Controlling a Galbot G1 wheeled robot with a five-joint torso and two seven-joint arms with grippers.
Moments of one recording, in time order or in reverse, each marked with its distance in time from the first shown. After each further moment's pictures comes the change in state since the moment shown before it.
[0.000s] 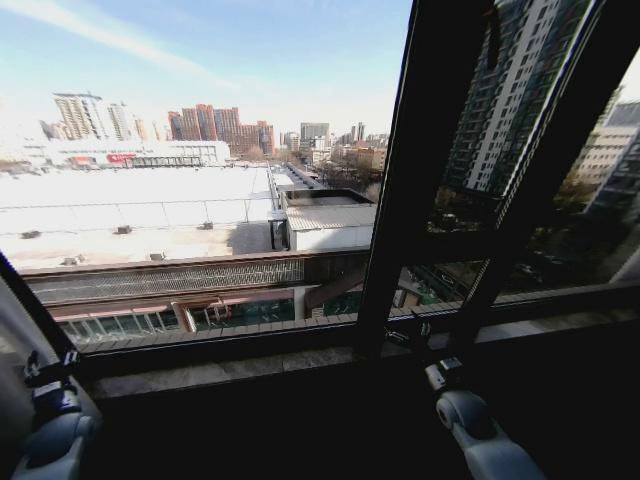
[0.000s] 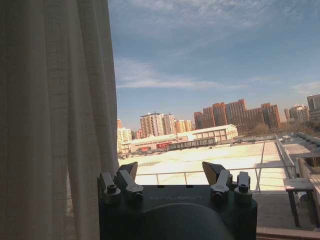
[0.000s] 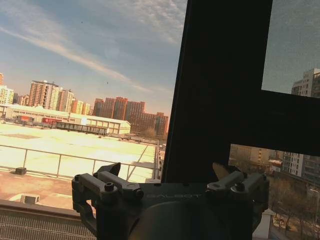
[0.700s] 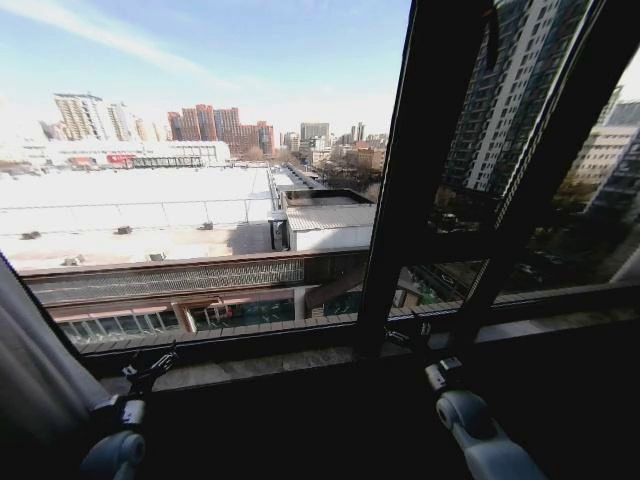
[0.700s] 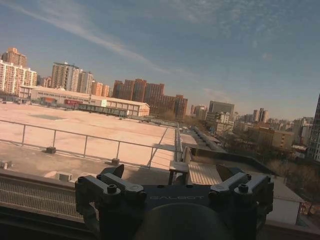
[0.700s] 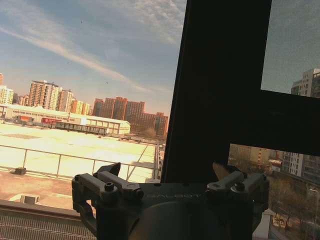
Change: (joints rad) left arm 0.100 -0.126 0.073 -0.218 -0.246 0.157 0.291; right arm 0.000 0.000 0.000 0.000 0.000 0.000 0.000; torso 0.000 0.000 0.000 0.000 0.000
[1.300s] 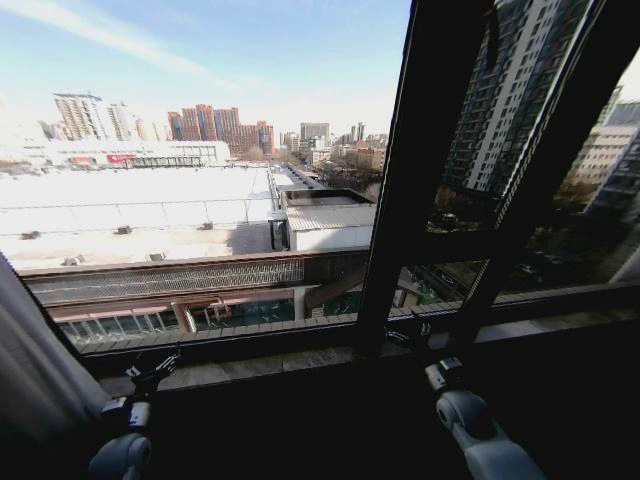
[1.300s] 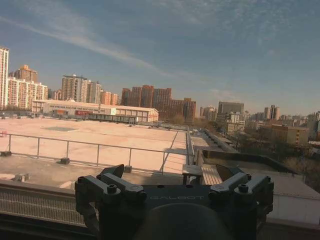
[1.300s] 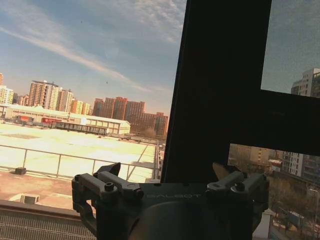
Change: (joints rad) left arm 0.020 0.012 -0.005 -0.002 0.053 -0.037 -0.047; right arm 0.000 0.000 0.000 0.000 0.000 0.000 0.000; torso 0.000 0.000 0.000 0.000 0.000
